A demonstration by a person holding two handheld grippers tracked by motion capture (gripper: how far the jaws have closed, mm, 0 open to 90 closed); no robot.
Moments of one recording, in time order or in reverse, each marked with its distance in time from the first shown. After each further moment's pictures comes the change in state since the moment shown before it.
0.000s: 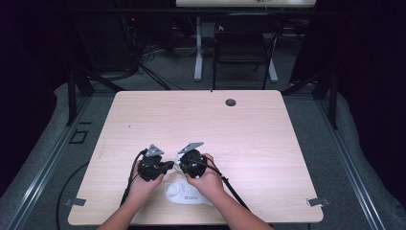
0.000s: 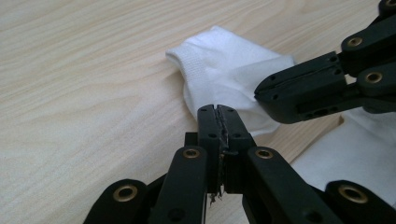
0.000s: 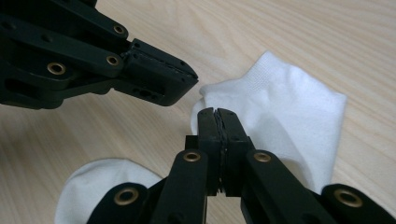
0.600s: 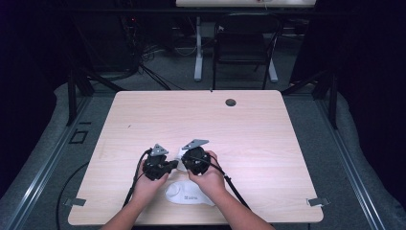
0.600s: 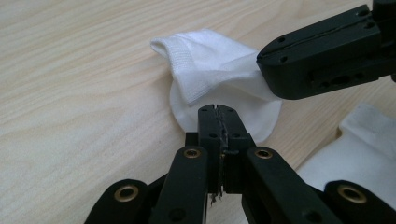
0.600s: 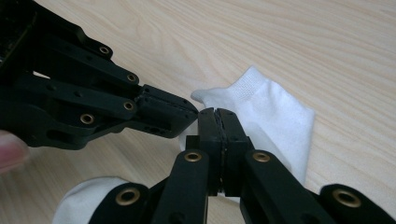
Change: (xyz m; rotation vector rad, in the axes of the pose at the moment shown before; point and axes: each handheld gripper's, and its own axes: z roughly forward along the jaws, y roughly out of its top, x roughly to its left) left arm -0.007 0.005 0.013 -0.013 -0.012 0.002; right arm -0.006 0.004 -0.012 -0.077 -0.034 0.036
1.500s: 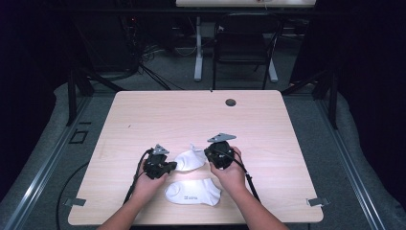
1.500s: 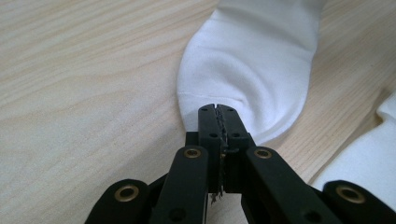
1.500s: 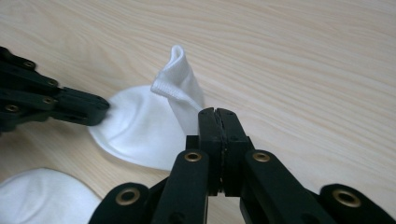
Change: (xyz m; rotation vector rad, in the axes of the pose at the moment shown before) left arm 0.011 -0.005 0.012 0.071 0.015 0.000; right arm -0.055 -0.016 -0.038 -0.043 -0.121 0.103
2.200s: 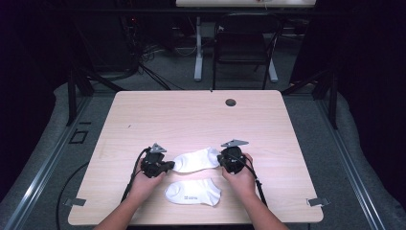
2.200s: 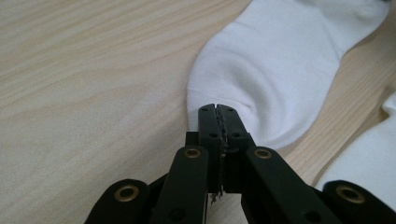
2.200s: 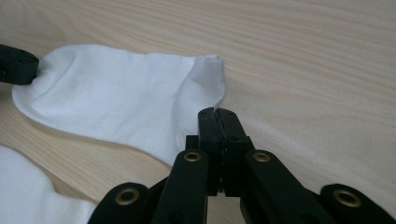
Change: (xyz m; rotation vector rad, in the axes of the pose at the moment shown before) left arm 0.009 0.000 -0.003 0.020 -0.014 -0.012; right arm -0.032 -0.035 0.004 0.063 -0.047 0.091
